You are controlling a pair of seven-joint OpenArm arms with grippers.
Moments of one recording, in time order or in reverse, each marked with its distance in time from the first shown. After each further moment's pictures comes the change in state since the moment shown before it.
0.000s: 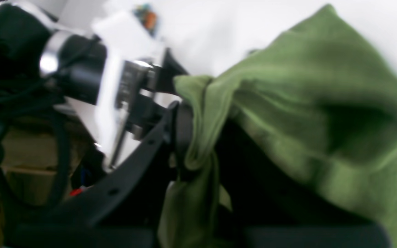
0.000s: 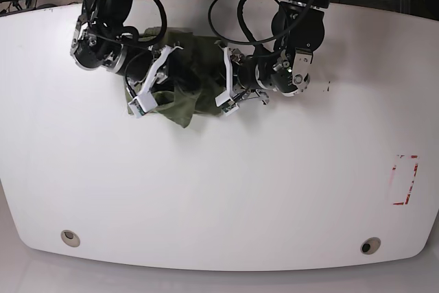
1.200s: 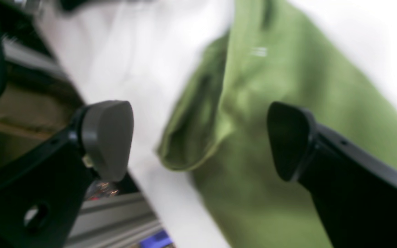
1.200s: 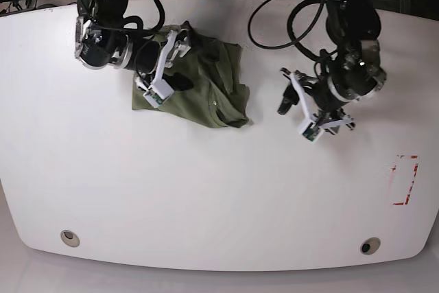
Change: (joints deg) left arm 2.5 -8.5 -17.7 25.5 -1.8 0.0 3.3; right arm -3.1 7.7 -10.1 3.0 -0.5 0.0 4.0
